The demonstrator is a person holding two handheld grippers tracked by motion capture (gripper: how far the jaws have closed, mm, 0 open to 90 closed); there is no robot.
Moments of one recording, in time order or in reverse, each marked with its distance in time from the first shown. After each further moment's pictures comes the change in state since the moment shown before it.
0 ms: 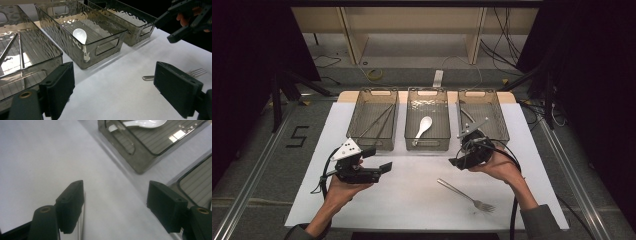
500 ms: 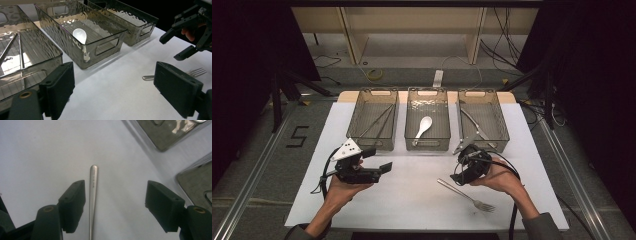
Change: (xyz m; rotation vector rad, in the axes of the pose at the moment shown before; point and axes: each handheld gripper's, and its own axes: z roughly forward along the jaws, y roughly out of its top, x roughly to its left) left arm 0.000 0.000 0.000 0.000 0.000 0.002; right arm 0.022 -0.018 0.012 0.138 0.023 -0.072
